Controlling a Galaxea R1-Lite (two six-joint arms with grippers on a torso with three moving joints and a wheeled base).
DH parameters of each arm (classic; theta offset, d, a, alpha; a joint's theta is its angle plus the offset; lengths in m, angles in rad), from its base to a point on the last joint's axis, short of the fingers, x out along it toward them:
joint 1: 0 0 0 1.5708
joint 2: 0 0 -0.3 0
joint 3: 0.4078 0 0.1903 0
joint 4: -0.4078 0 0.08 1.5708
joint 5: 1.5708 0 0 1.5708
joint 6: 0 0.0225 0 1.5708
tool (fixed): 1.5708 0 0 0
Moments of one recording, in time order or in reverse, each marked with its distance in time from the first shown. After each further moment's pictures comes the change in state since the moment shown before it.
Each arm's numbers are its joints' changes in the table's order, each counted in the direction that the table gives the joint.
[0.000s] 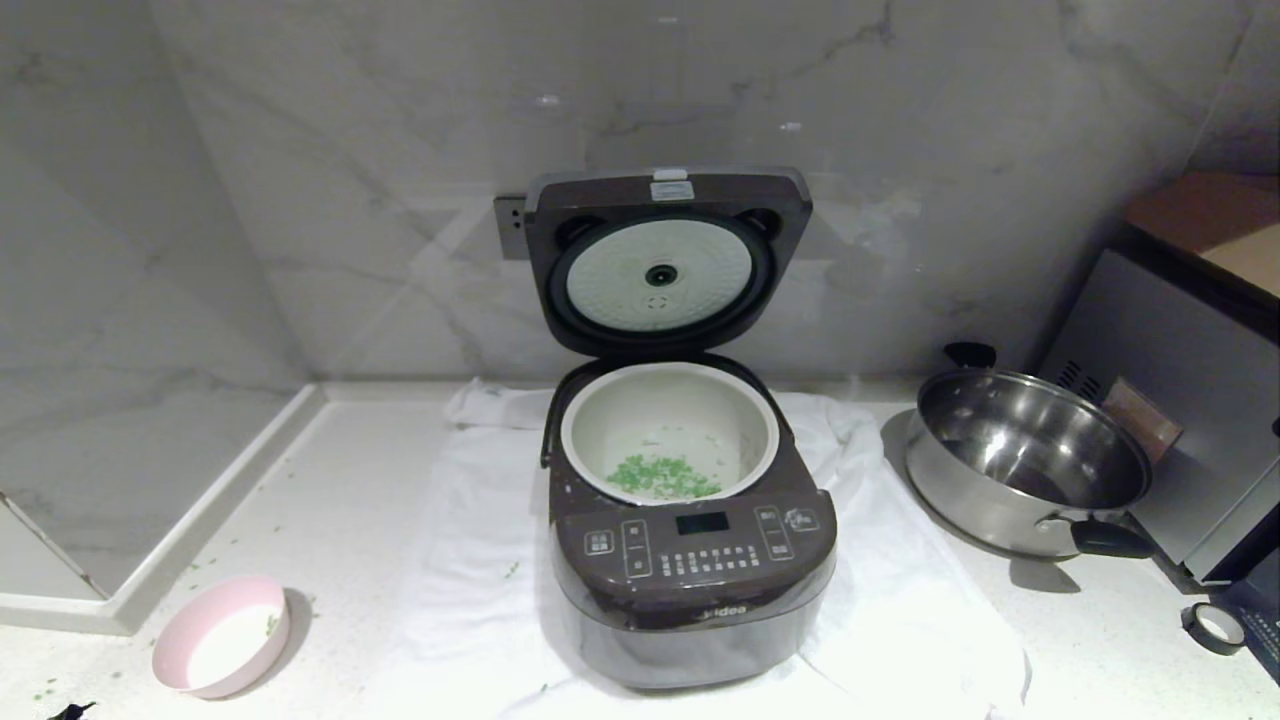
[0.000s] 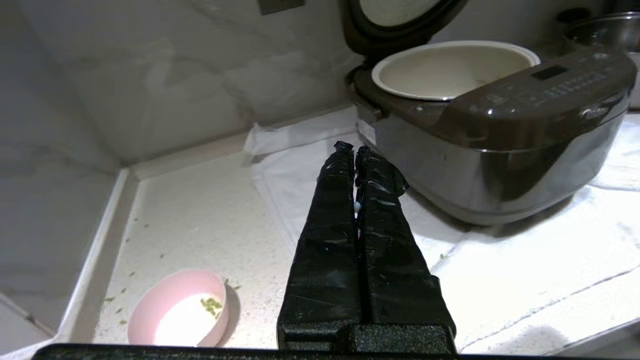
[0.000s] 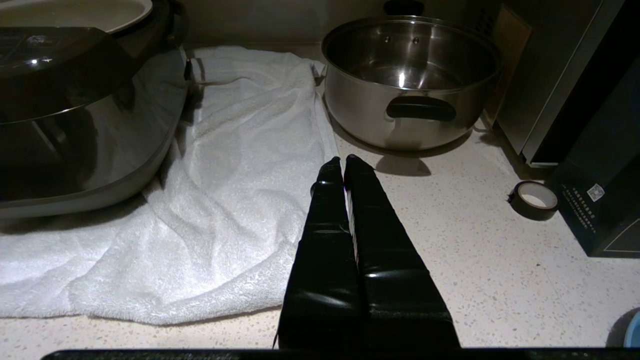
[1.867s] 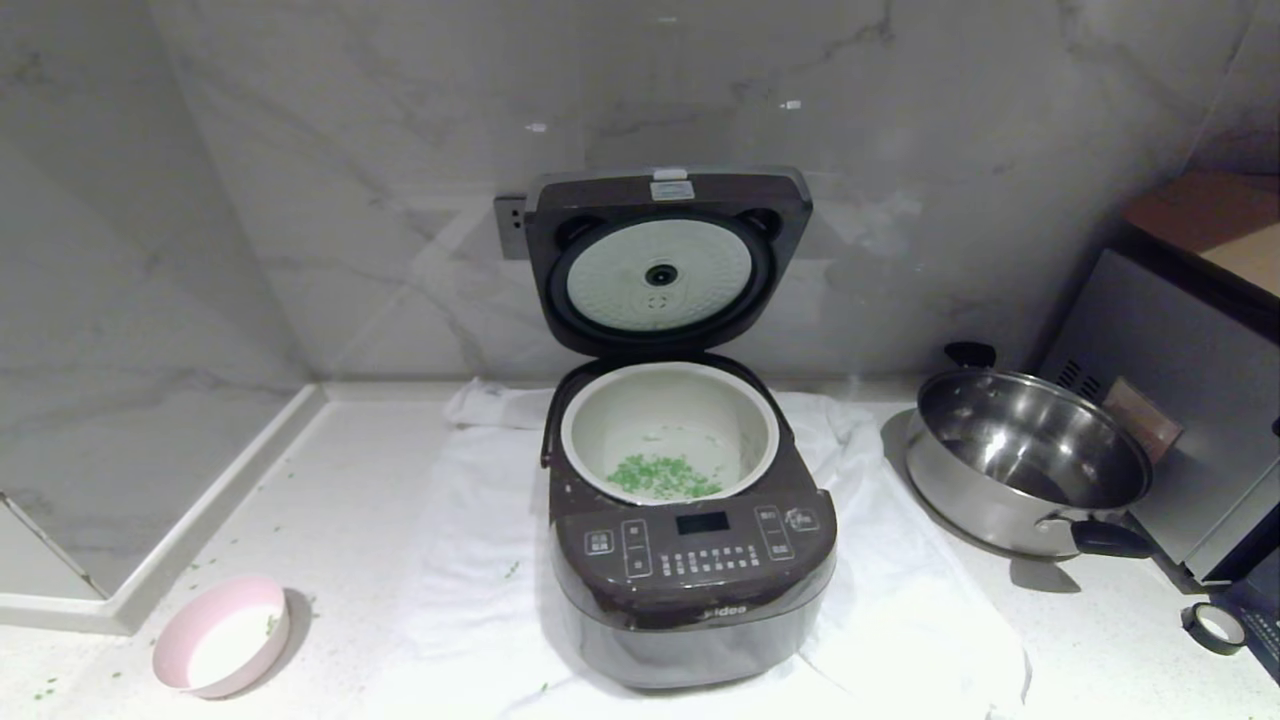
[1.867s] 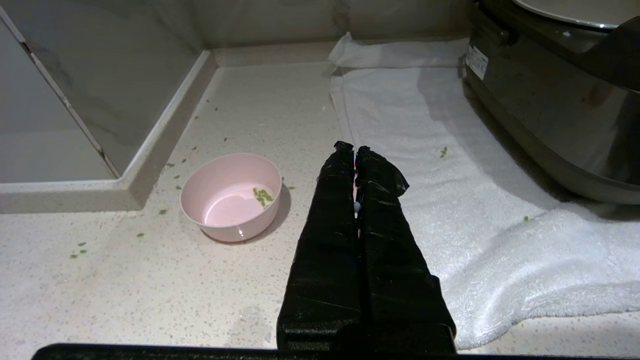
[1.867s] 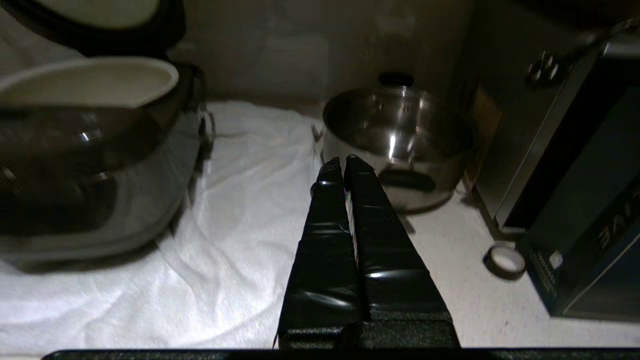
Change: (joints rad) left arm -0.017 0.156 -0.117 -0.170 -0.330 -0.075; right arm 0.000 -0.064 0.176 -0.016 -0.011 -0.051
